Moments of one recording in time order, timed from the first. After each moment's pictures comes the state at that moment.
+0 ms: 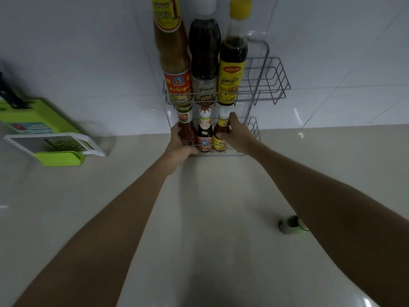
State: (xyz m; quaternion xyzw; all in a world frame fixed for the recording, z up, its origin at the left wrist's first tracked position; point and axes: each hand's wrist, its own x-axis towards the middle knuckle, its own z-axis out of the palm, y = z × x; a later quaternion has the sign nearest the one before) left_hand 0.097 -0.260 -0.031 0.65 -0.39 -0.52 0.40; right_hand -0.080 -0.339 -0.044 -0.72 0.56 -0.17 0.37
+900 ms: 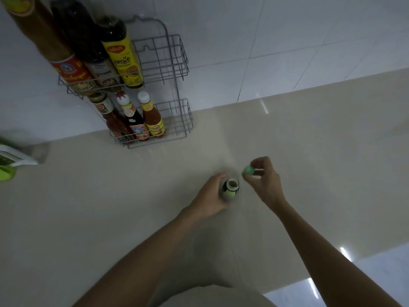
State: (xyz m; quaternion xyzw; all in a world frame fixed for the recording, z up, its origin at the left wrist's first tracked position) left_hand -0.133 -0.140 -0.110 0.54 -0.67 -0.49 0.15; right_hand -0.319 -0.147 -0.101 -0.50 0.69 -0.37 0.37
